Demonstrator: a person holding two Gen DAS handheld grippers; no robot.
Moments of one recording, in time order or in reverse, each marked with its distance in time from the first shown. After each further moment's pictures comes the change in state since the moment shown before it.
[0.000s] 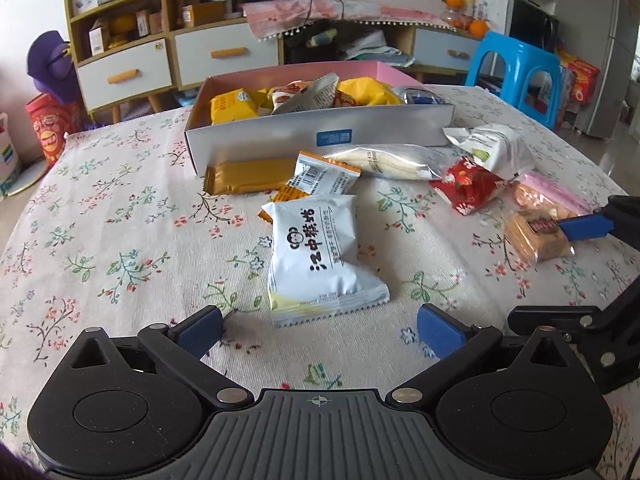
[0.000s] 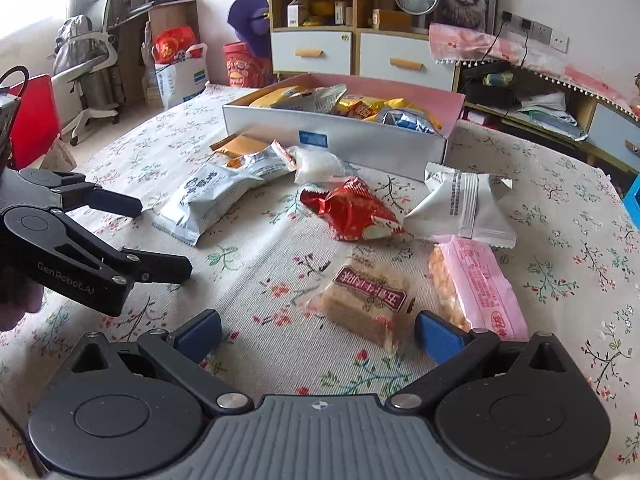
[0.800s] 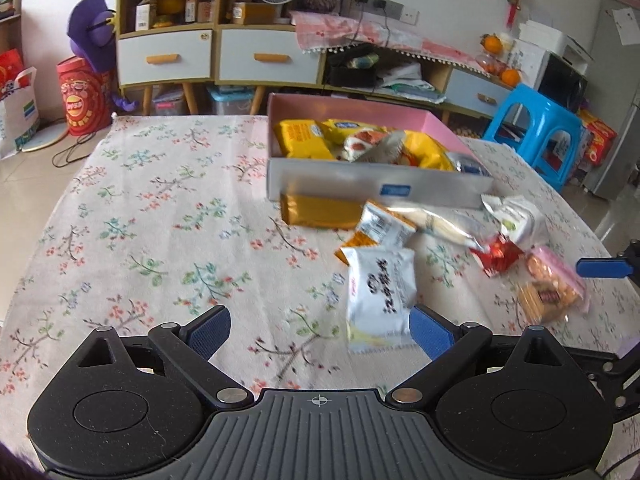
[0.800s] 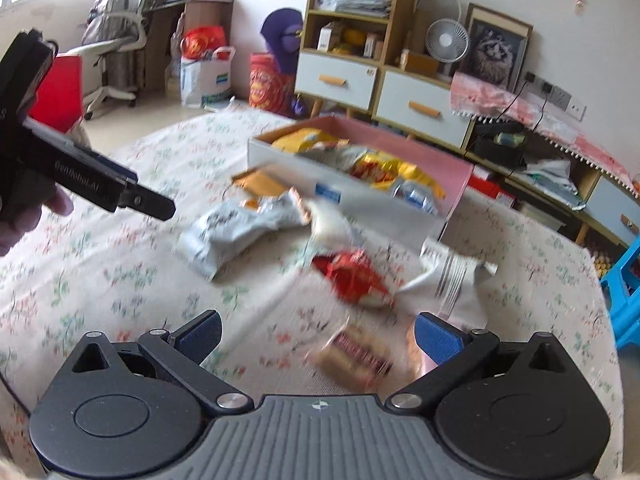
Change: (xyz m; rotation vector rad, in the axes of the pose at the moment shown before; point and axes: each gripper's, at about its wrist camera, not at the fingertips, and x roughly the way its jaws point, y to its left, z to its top) left arm -0.033 0.058 0.016 -0.164 -0.027 -0.038; right arm -0.026 0.021 0.026 -0.181 -0.038 -0.035
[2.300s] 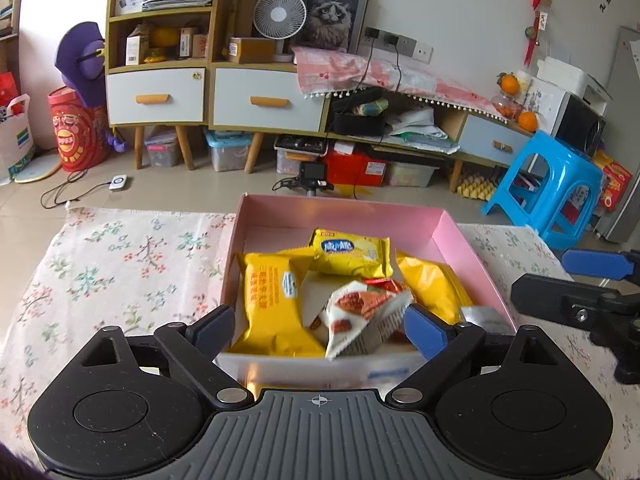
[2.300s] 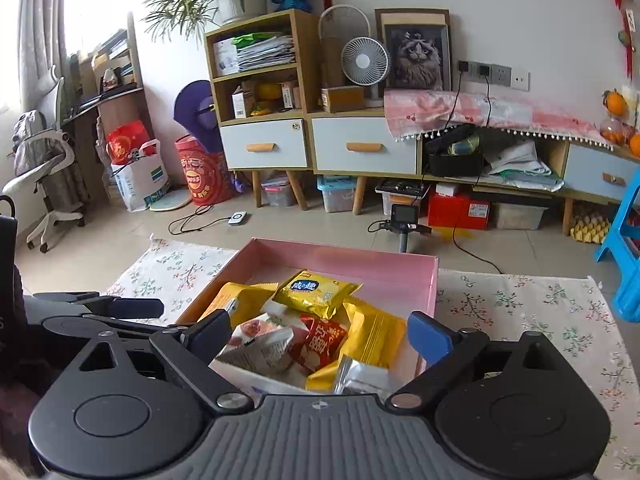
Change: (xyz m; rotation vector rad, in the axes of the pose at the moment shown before) left arm 0.065 -0.020 0.125 -0.040 -0.085 0.030; right arm 0.053 -0.083 0.126 0.326 -0.134 -0.042
